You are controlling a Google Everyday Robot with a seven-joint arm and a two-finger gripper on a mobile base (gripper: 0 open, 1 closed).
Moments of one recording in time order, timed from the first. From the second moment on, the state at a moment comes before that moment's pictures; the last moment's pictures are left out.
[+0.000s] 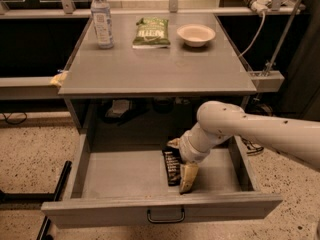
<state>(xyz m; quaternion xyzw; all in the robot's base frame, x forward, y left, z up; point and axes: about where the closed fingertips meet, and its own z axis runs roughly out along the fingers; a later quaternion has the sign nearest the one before) 0.540 -0.072 0.586 -0.76 0.61 0.12 0.19</state>
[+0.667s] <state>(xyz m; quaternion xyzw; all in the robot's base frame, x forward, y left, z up) 0.542 -0.074 0.593 -0.76 0.61 0.12 0.18</state>
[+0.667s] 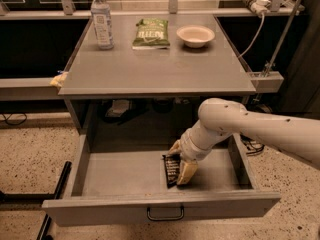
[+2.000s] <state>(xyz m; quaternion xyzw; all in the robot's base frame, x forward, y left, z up) 0.525 -0.106 0.680 -0.70 0.68 0.17 0.13</state>
